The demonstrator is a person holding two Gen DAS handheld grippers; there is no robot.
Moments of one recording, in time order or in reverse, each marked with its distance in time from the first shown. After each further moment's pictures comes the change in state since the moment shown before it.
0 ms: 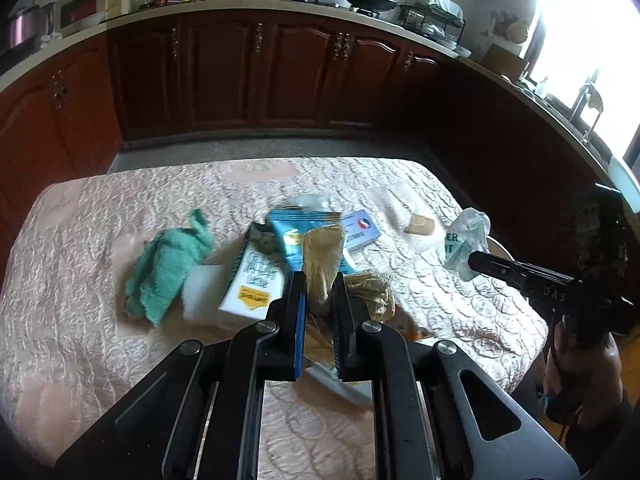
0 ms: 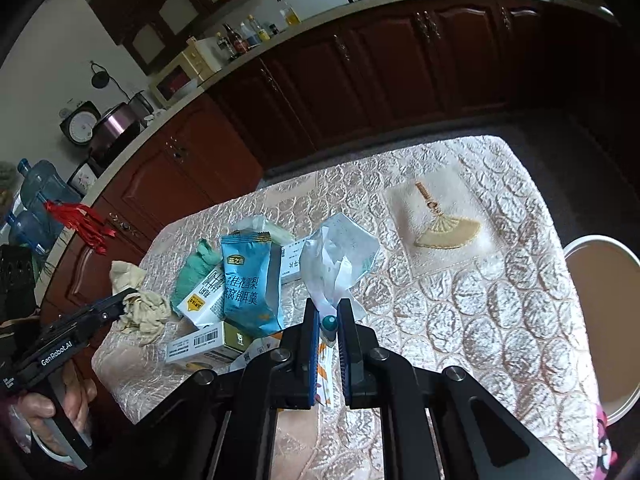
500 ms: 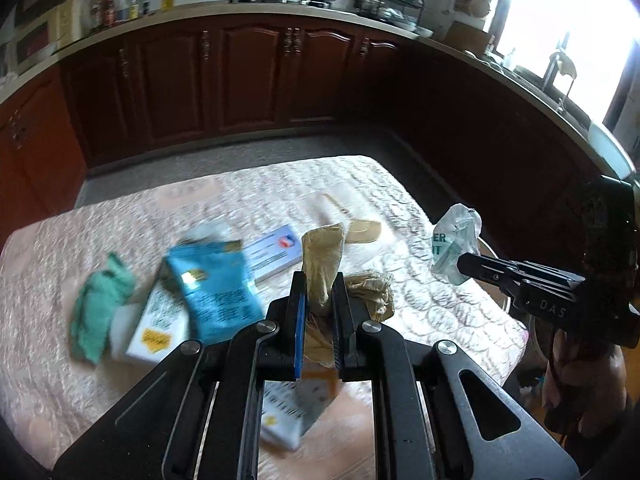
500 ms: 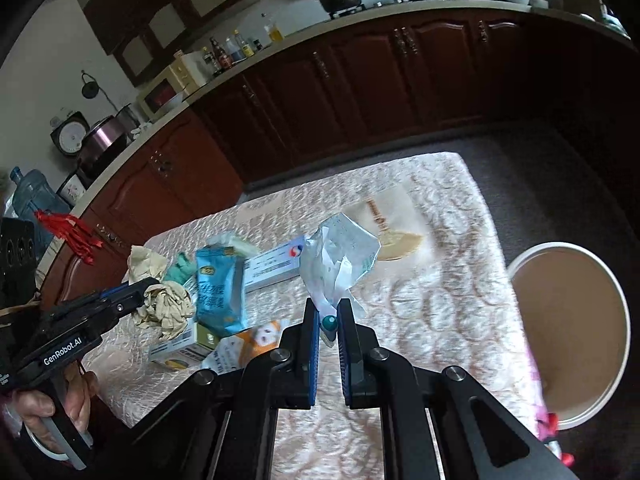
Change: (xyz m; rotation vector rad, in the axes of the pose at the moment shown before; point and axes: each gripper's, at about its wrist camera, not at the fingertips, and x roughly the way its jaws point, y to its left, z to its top) left arm 0.034 -0.083 0.026 0.121 0.019 -0.064; right arm -0.044 -0.042 0.000 0.017 -0.055 -0.075
